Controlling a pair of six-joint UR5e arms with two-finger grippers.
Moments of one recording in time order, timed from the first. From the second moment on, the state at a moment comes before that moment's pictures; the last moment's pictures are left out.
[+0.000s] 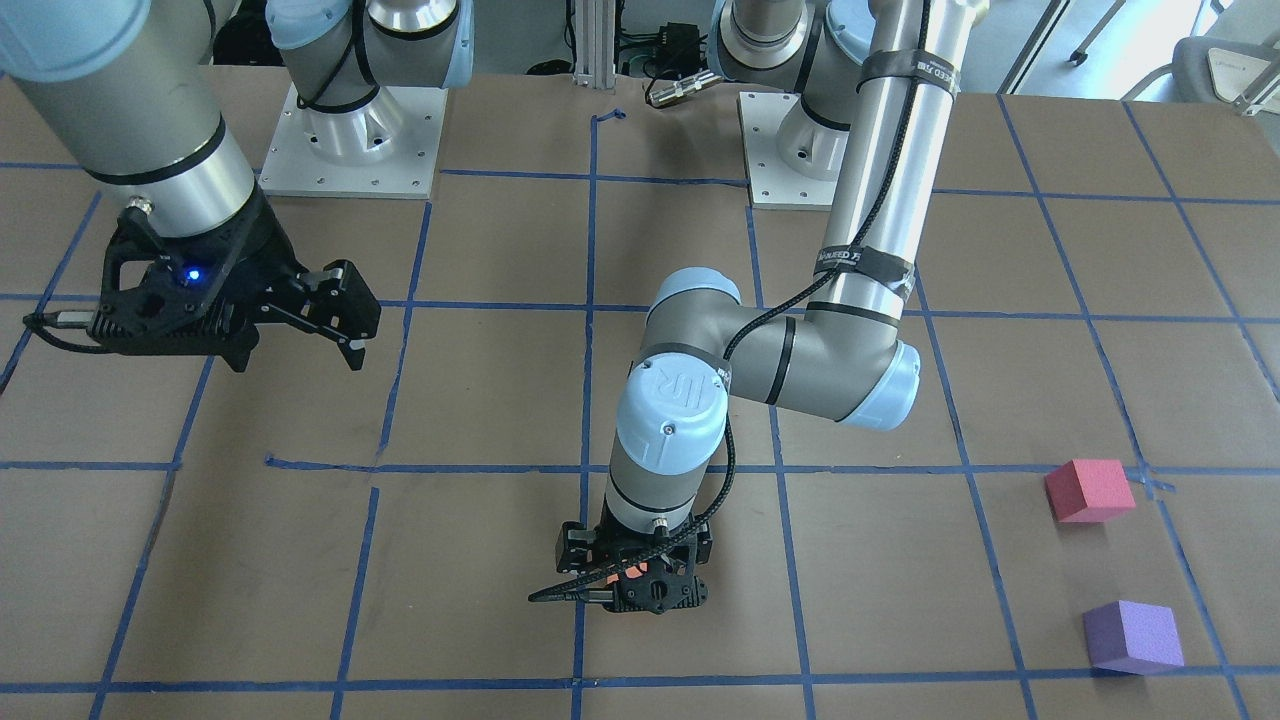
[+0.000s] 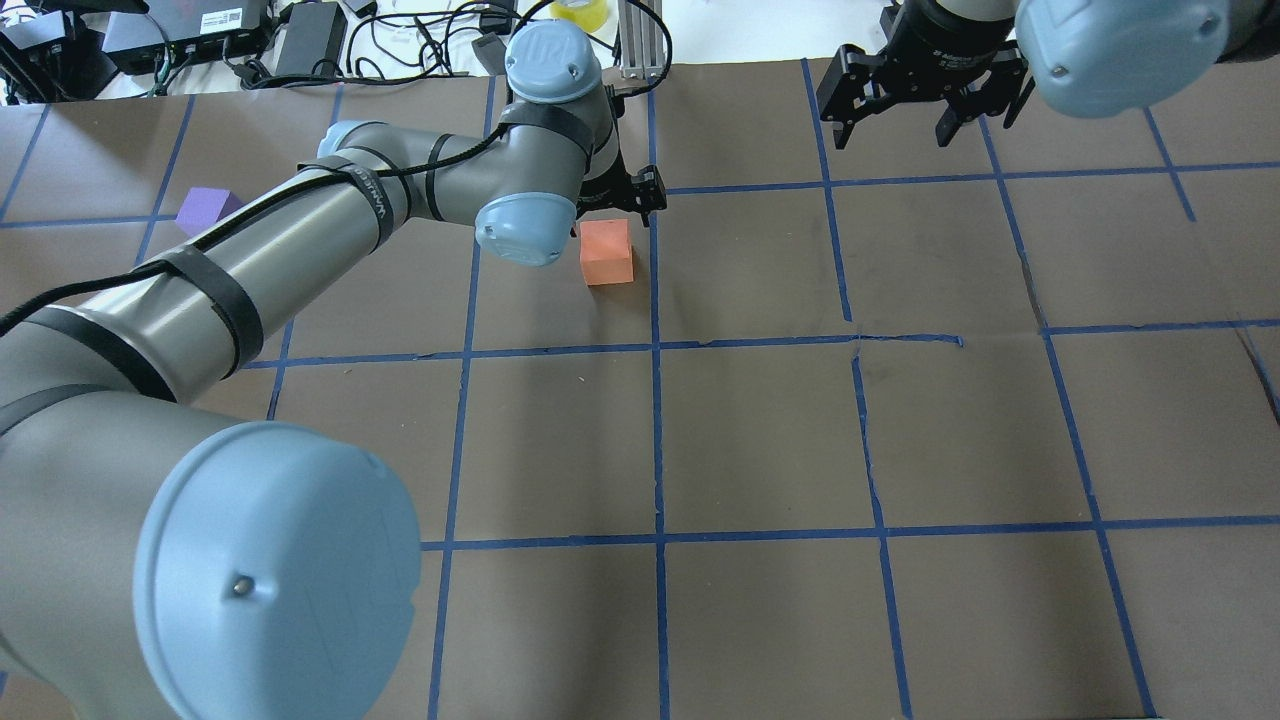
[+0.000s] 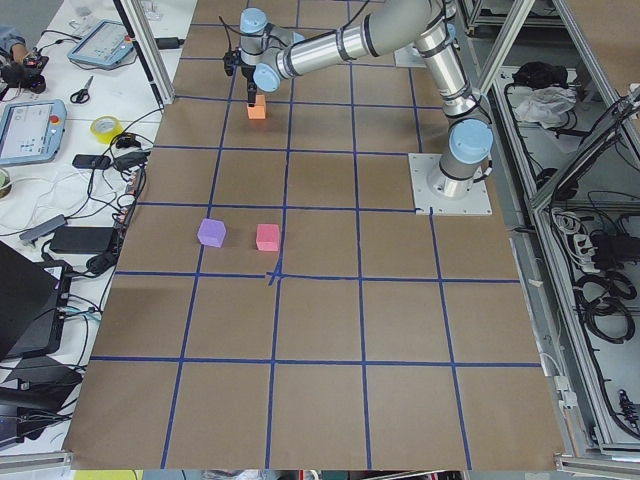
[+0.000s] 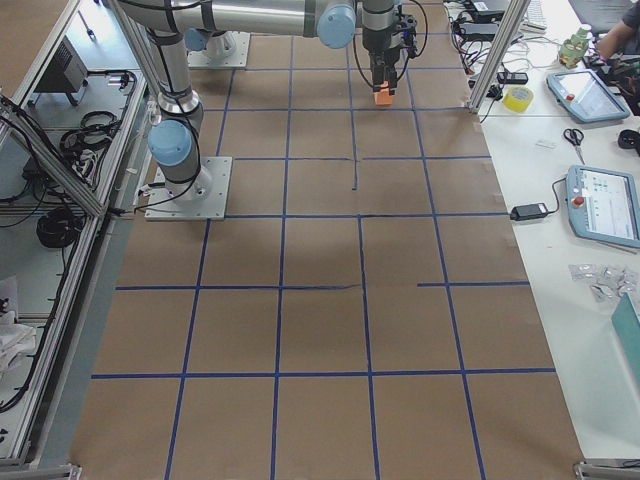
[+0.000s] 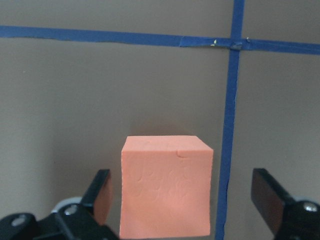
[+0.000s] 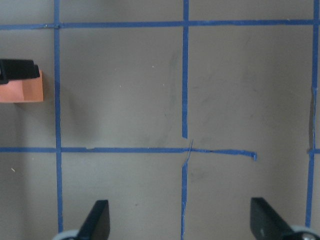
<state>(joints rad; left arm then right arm) -1.83 -2.27 -1.40 -0.88 1.55 -0.36 1.58 -1.45 1.52 -1.73 -1.53 0.00</state>
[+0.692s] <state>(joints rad) -1.83 -2.30 -1.40 -0.81 1.58 -0.38 1.58 -1.55 1.62 -1.66 -1.58 -0.01</state>
